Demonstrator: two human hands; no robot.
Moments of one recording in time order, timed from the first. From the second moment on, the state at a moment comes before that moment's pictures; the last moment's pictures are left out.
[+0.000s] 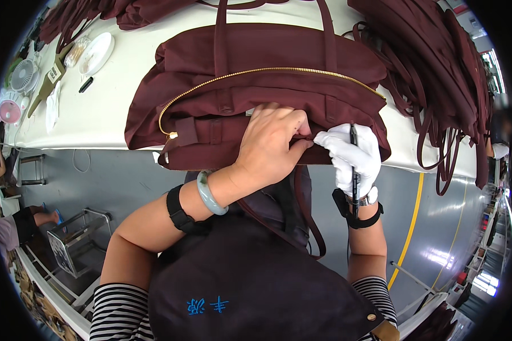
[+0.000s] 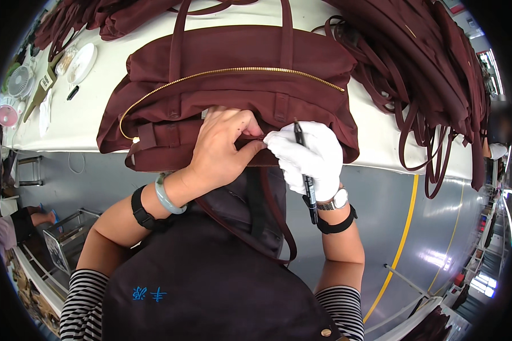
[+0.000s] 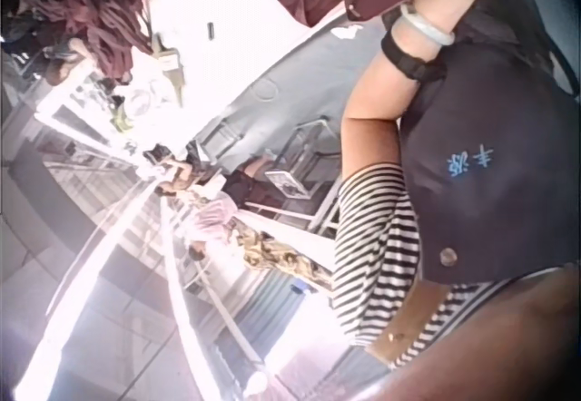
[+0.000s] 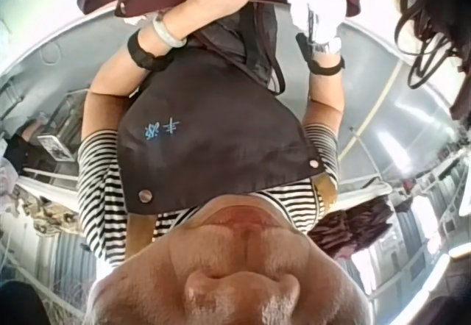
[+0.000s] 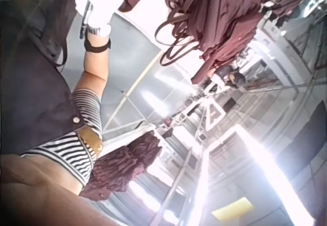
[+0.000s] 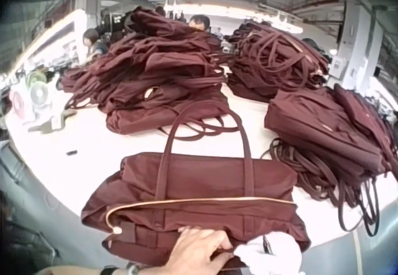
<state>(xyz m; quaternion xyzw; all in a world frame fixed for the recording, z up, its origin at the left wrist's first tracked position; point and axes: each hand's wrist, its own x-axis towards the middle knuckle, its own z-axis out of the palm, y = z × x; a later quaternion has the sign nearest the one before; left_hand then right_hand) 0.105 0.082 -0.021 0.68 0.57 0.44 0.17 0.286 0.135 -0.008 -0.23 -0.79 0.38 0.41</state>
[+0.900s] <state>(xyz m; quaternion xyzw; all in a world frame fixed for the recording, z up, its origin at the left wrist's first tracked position) 0.106 0.083 -0.023 0.67 0.57 0.45 0.18 0.283 0.157 -0.011 -0.06 -0.90 0.18 0.39</state>
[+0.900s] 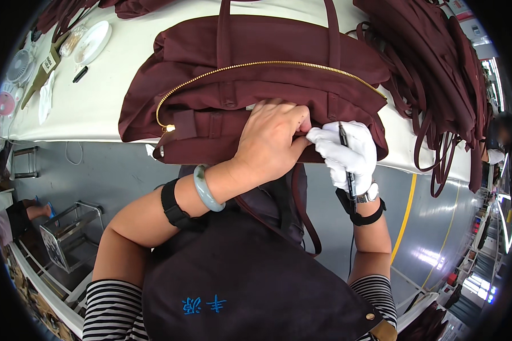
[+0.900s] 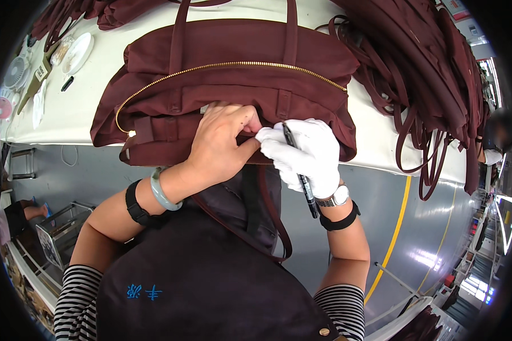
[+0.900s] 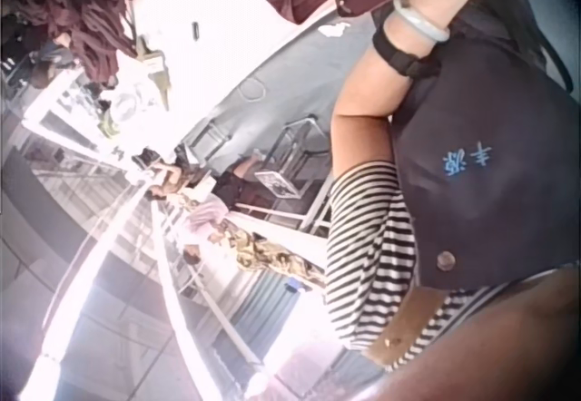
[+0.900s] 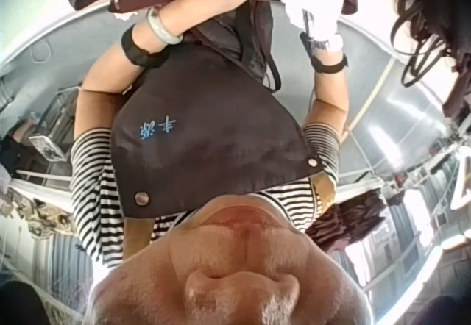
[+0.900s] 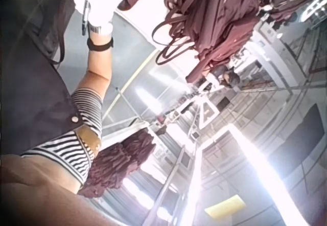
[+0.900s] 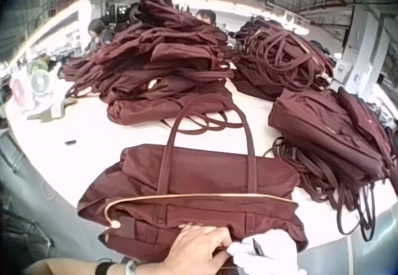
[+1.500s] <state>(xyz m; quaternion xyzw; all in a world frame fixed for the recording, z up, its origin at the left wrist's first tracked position) 0.106 0.083 -0.022 0.66 0.58 0.44 0.20 0.284 0.137 0.004 -0.28 -0.69 0.52 0.42</state>
